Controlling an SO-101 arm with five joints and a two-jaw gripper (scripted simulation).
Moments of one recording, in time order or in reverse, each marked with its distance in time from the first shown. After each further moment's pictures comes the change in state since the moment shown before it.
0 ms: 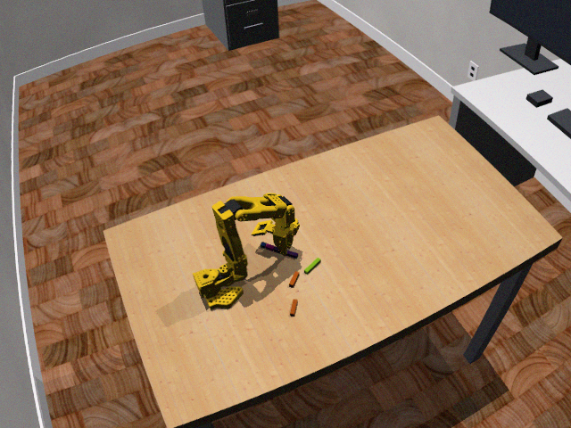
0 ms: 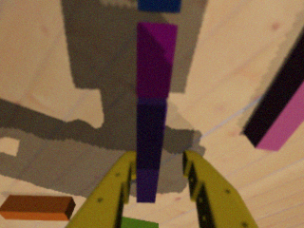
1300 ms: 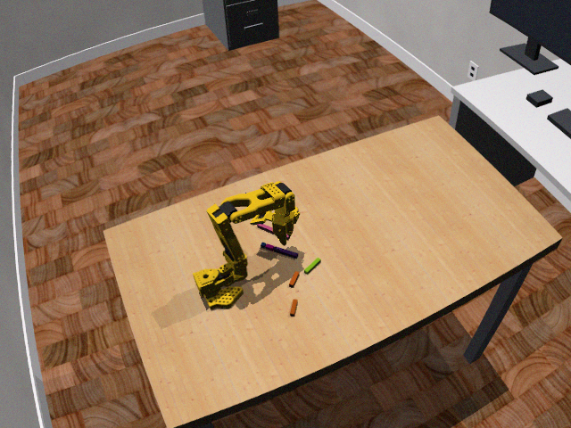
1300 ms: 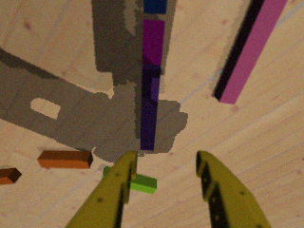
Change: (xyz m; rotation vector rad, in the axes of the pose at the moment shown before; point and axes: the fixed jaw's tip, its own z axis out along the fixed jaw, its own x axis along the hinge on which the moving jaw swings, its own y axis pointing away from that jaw) arm 0.000 0.000 -0.038 -0.007 -0.004 0.000
